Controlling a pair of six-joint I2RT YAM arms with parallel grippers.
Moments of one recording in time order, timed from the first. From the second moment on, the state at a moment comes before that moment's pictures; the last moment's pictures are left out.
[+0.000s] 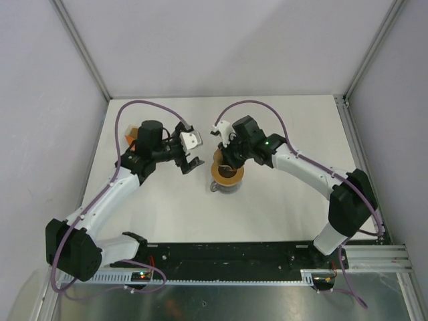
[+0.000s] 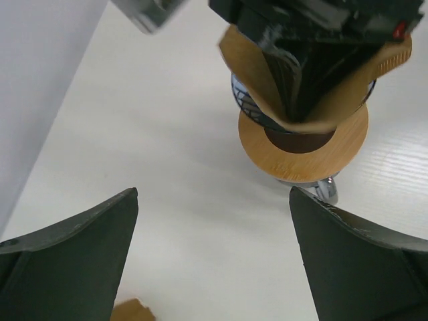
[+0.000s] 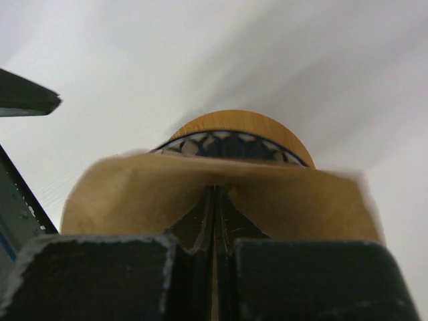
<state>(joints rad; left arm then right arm) -0.40 1.19 0.97 -0.27 0.61 0.70 0.72 1.61 1.34 -0.48 -0.28 -0.12</state>
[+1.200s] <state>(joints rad) -0.29 1.21 0.97 -0.25 0.64 0.18 0.86 1.86 1.58 -0.66 -0.02 -0.10</state>
